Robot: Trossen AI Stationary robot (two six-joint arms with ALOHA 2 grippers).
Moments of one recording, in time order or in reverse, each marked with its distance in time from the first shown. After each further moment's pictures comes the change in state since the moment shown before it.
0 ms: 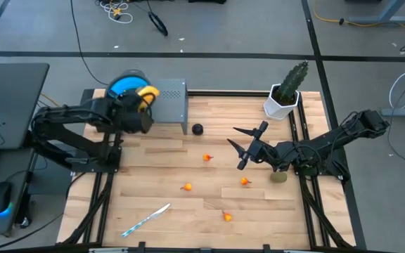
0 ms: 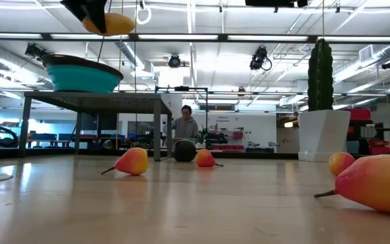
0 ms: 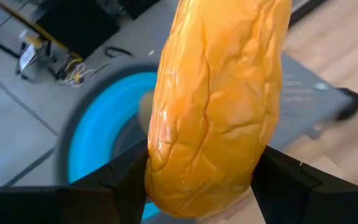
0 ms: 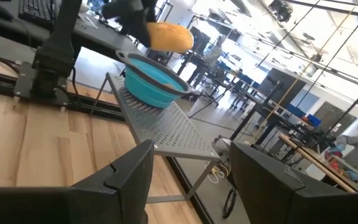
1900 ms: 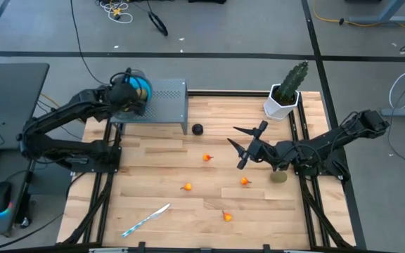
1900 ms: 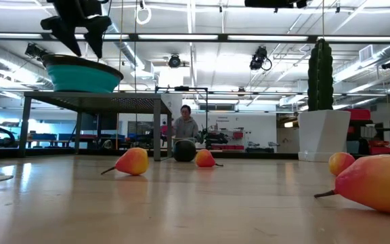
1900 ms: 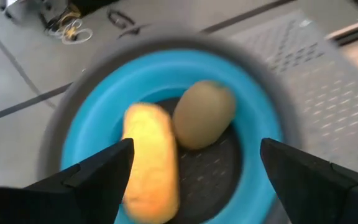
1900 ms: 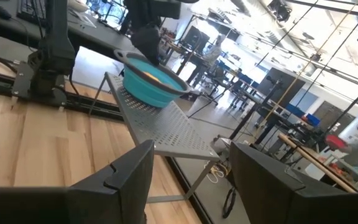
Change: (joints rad) left arm 0.422 -0.226 -0.294 0.422 0.192 0.262; right arm -0.013 0.000 0.000 -0.001 -0.013 0.003
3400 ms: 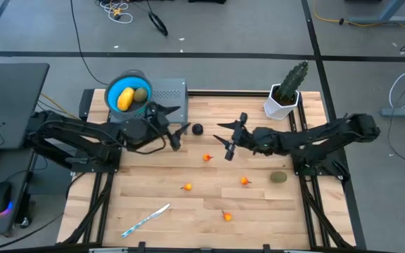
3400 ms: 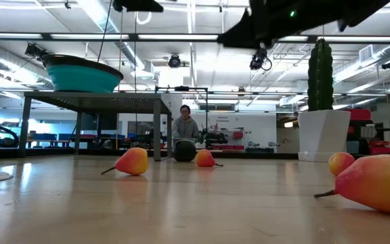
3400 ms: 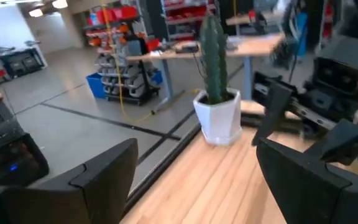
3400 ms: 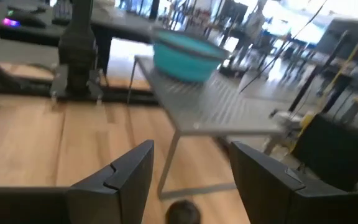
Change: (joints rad) left arm -0.546 0.151 -0.247 1.239 -0.065 0.624; right arm -0.276 0.180 0.001 0.020 -0.417 0.312
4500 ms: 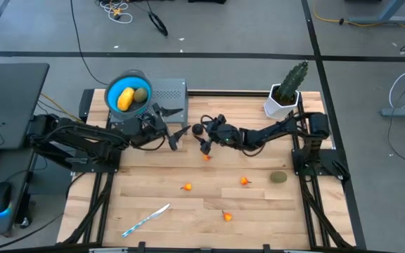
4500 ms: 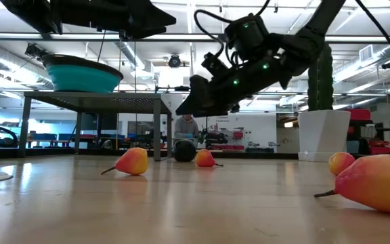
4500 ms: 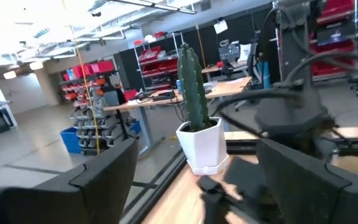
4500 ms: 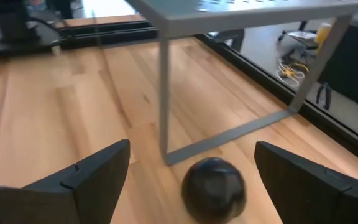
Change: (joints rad) left arm 0.147 0.010 -0.395 0.688 0.314 0.164; right arm -0.172 0.531 0.202 0.113 -0.091 0.276
